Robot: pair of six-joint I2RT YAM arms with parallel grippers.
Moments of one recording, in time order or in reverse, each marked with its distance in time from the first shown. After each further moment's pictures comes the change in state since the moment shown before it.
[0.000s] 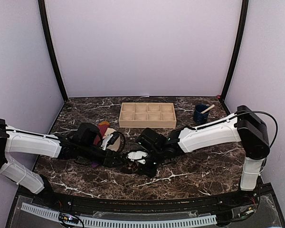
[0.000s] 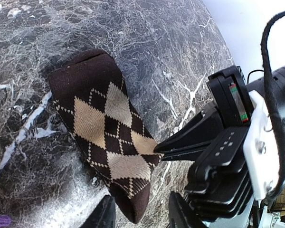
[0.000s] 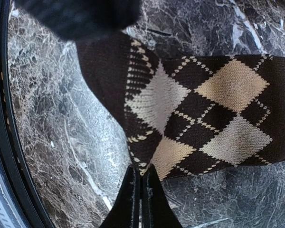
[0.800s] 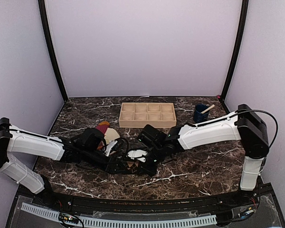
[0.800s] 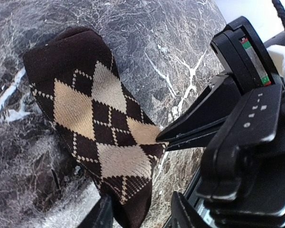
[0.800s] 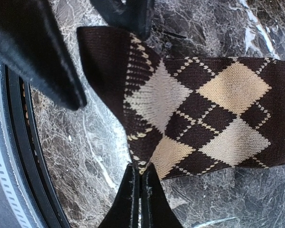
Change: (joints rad) left arm -0.076 0.036 -0.005 -0.010 -0.011 0.012; right arm -0.028 0.002 0.035 -0.053 -0.110 -0.001
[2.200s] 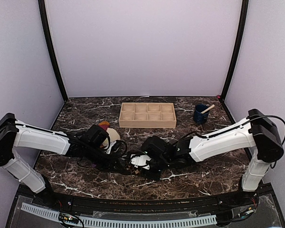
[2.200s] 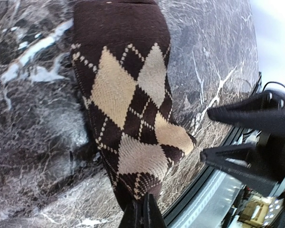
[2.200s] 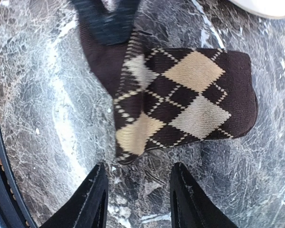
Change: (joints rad) left arm 0.035 0.087 0.100 -0.170 0.008 -0.216; right arm 0.106 -0.136 -0.198 0.198 0.337 -0.057
